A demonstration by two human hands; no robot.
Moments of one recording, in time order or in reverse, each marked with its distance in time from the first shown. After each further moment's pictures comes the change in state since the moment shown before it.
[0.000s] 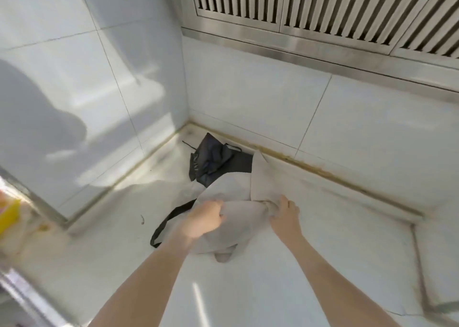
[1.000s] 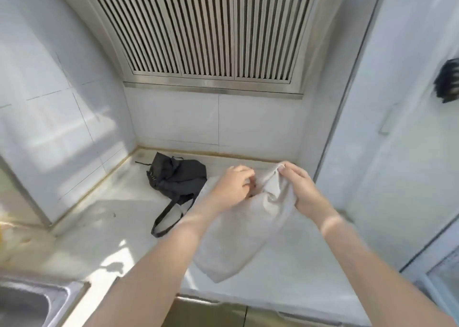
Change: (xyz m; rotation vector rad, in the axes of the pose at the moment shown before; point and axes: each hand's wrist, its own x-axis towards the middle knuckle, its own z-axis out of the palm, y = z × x) left_hand -0.274 0.235 -0.023 -0.124 0.251 0.637; right_hand -0.321 0.051 -0.232 1.201 0.114 -0.226
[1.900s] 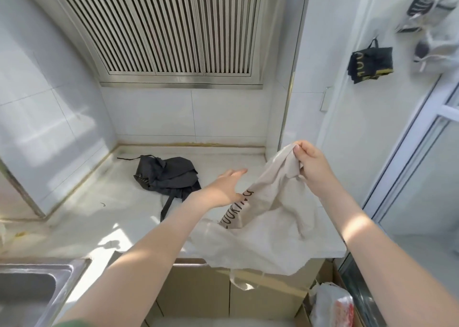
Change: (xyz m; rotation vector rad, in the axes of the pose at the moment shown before) left_hand -0.089 0.059 0.027 0.042 -0.348 -0.031; right_hand -0.142 -0.056 -0.045 -0.203 0.327 -0.097
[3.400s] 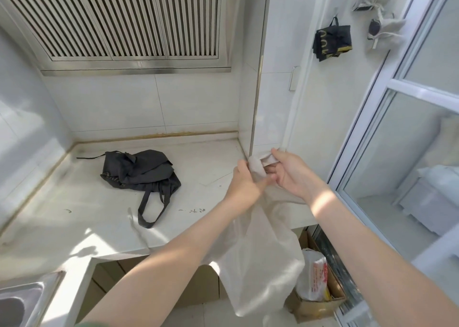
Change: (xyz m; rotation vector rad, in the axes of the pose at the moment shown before) left_hand -0.011 0.063 0.061 -0.651 0.184 -0.009; right_hand -0.047 0.010 0.023 0.372 -0.002 0.456
